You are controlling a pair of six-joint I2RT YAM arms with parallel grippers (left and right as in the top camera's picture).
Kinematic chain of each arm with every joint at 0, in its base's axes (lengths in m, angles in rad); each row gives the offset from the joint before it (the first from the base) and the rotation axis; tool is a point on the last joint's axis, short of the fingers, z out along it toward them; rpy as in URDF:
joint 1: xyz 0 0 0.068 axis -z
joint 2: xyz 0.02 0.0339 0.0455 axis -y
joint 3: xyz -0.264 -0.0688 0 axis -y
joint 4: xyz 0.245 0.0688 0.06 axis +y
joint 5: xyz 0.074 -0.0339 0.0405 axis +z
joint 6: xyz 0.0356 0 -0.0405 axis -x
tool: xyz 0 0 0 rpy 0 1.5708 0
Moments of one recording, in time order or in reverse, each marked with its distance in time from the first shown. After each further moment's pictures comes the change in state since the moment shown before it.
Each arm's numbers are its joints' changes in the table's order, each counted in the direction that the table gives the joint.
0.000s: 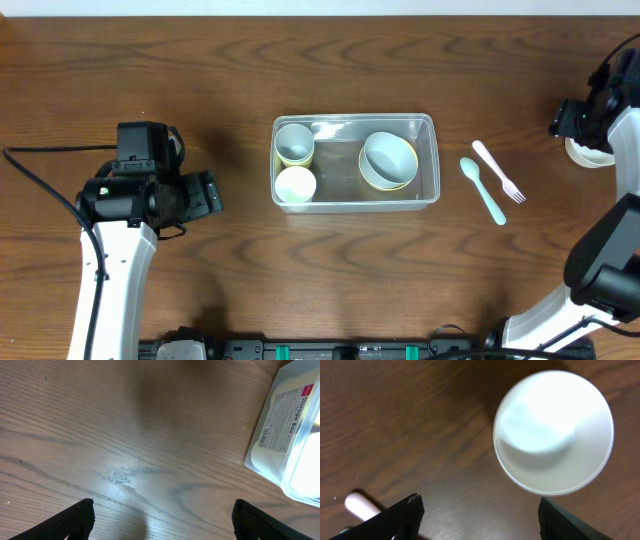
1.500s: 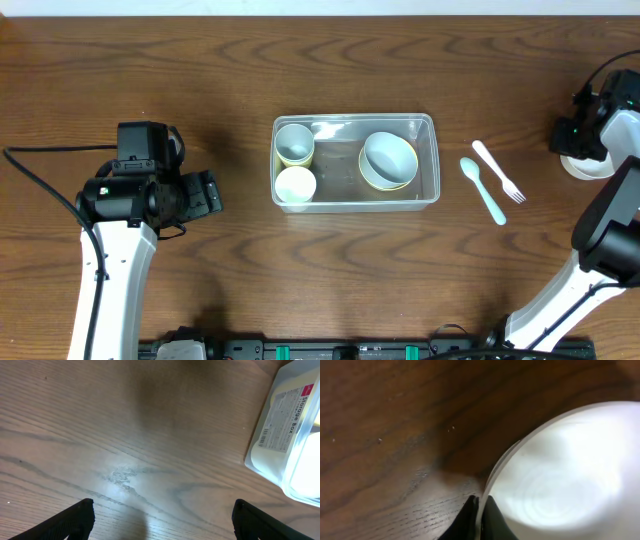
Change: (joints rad) left arm 0.000 0.000 0.000 0.000 0.000 0.000; right arm 0.056 -0.207 0.002 -0.109 0.063 0.111
